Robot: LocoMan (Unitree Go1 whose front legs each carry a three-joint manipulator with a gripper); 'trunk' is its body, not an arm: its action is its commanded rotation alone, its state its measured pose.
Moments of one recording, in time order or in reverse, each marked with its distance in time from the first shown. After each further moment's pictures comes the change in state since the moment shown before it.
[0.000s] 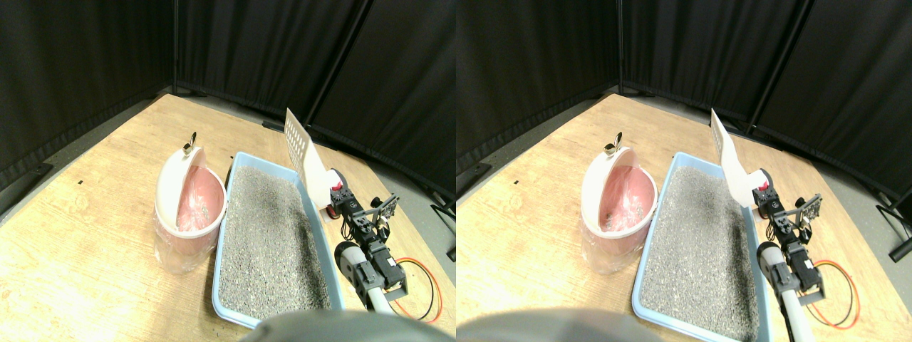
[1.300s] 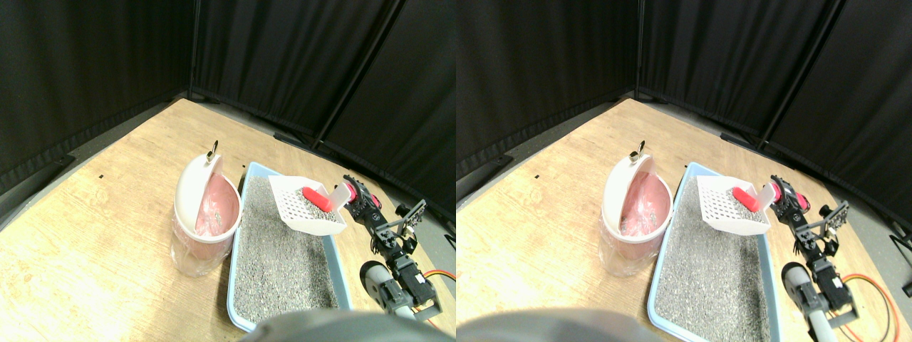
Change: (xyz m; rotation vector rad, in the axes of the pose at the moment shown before) right arm 0.001 0.028 0.002 -0.663 0.032 0.103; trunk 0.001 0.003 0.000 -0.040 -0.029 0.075
